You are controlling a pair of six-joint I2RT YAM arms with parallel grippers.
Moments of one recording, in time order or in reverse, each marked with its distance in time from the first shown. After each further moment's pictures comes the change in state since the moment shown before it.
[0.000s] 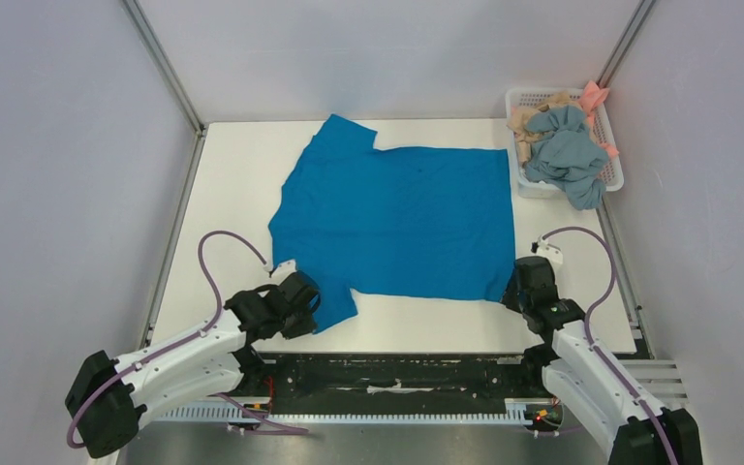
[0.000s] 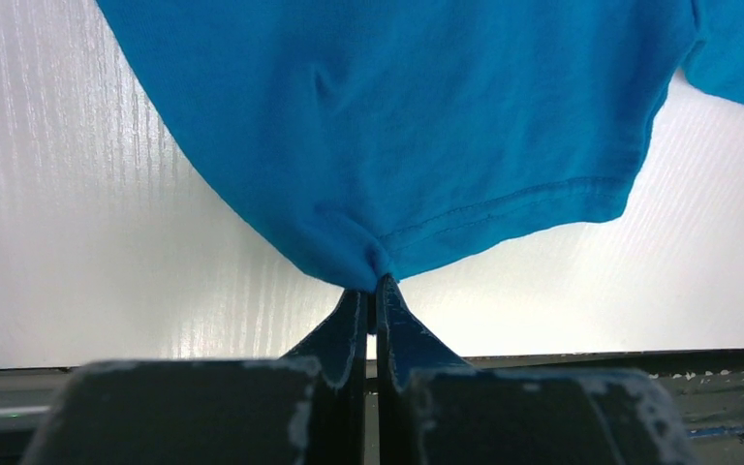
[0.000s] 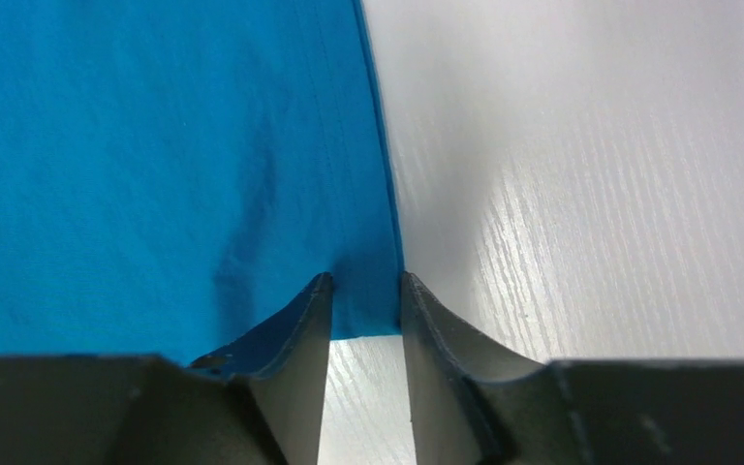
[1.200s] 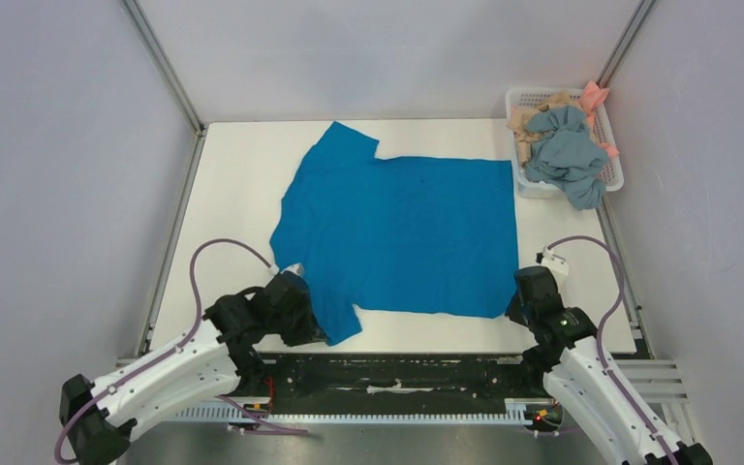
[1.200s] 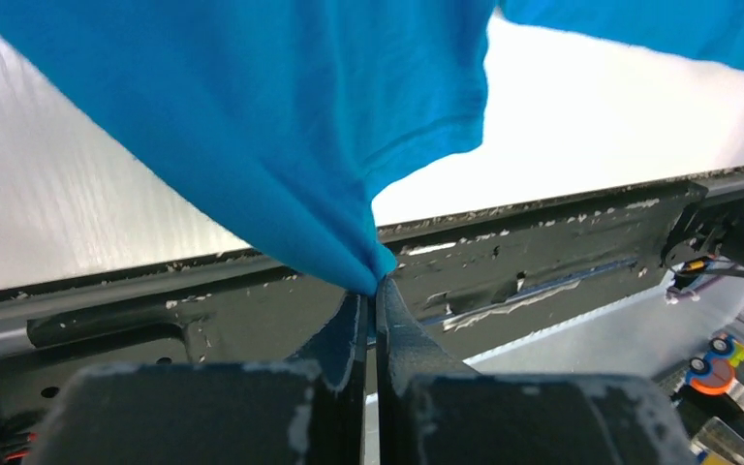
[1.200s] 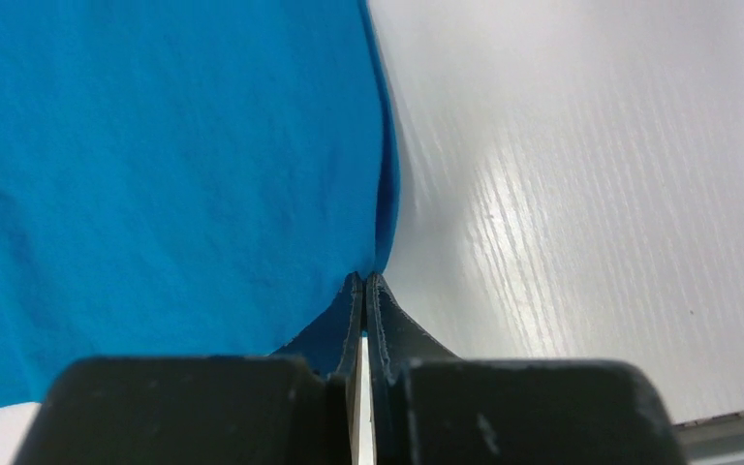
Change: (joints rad) left arm -0.021 -0.202 0.039 -0.122 0.257 -0.010; right arm 0.080 -0.201 0.048 -0.322 0.055 0.098
